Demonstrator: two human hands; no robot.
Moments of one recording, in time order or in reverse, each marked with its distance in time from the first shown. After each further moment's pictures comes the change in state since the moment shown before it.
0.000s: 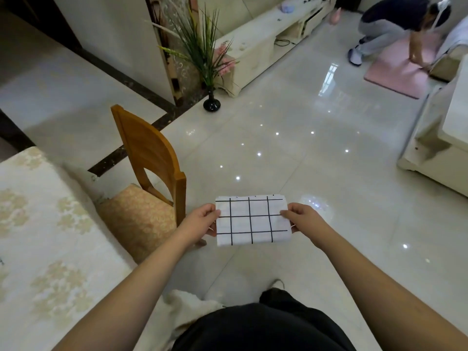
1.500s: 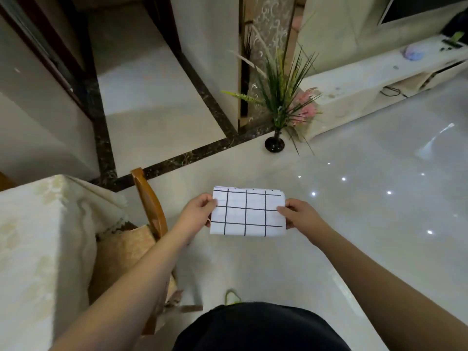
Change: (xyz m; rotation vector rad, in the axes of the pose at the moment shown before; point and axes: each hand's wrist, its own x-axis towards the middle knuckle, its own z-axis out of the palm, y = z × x) left_hand 0.310 0.180 -0.145 -0.245 0.513 -0.015; right_hand 0.423 -0.270 -0.006 -0.204 -0.335 -0.202
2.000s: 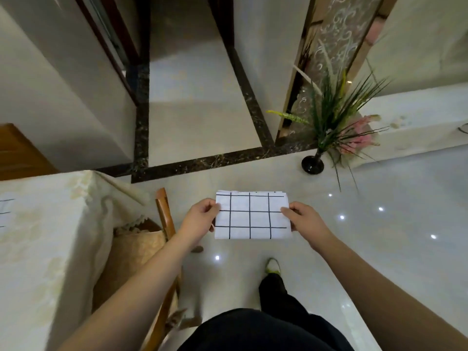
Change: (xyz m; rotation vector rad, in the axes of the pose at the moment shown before) left_hand 0.095 0.020 -0.052 -0.056 0.221 -0.083; right_hand 0.166 -0.065 0.037 -0.076 -0.123 -0.043
